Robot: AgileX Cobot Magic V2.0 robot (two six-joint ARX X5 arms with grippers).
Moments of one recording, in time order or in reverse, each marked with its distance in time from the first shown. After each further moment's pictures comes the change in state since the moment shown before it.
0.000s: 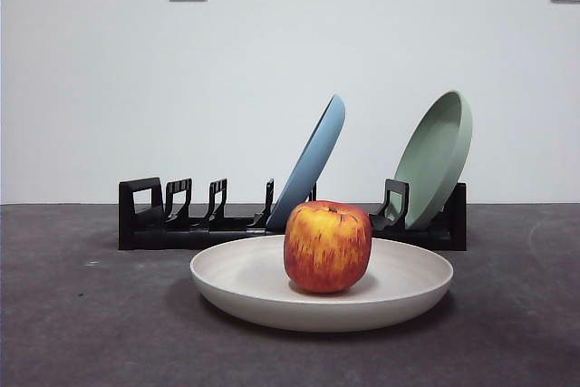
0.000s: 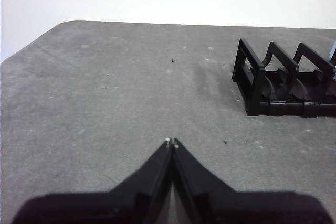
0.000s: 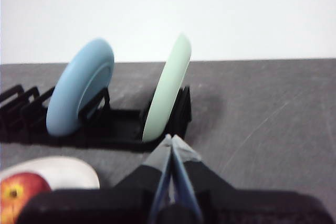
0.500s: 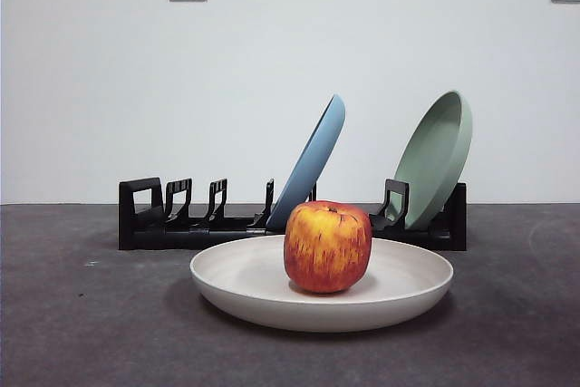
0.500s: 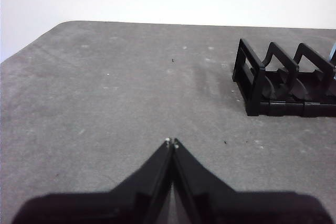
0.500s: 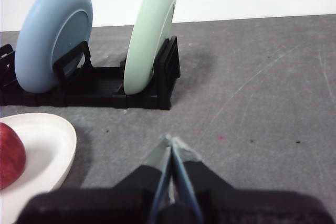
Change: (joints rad) left arm 0.000 0.000 0.000 0.000 0.000 0.000; right arm -0.069 -0.118 -0.175 -0.021 -0.036 -0.002
